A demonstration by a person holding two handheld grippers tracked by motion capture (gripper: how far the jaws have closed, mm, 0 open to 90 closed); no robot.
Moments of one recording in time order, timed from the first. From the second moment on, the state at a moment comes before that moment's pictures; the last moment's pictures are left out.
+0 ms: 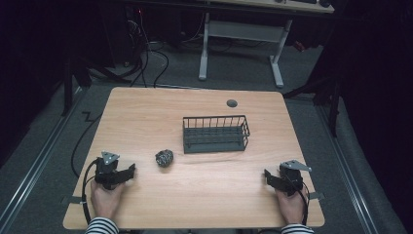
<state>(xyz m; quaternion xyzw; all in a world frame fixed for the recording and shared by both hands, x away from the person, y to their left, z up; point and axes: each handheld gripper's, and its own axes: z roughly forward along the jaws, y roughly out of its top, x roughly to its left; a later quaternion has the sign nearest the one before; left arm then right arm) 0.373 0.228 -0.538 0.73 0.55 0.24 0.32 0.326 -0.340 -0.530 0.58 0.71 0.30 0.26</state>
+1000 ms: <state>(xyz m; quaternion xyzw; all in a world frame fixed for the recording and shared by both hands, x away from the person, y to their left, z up) 0.373 0.228 -0.538 0.73 0.55 0.24 0.32 0.352 -0.317 -0.469 0.54 0.71 0.38 0.25</state>
